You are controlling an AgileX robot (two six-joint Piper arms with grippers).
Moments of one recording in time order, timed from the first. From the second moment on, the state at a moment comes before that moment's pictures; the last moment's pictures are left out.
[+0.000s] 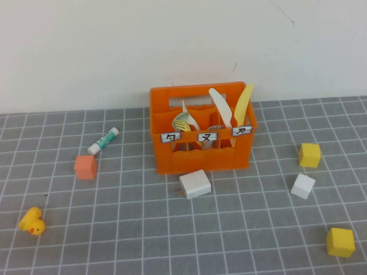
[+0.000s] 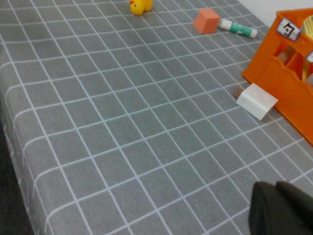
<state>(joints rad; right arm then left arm) 0.82 0.20 -0.30 0.17 0.65 -0.49 -0.09 -0.02 -0.22 0.07 0.44 -0.24</state>
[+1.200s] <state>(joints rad) 0.82 0.20 -0.30 0.17 0.67 -0.49 -0.05 -0.02 0.02 0.03 0.39 -0.18</state>
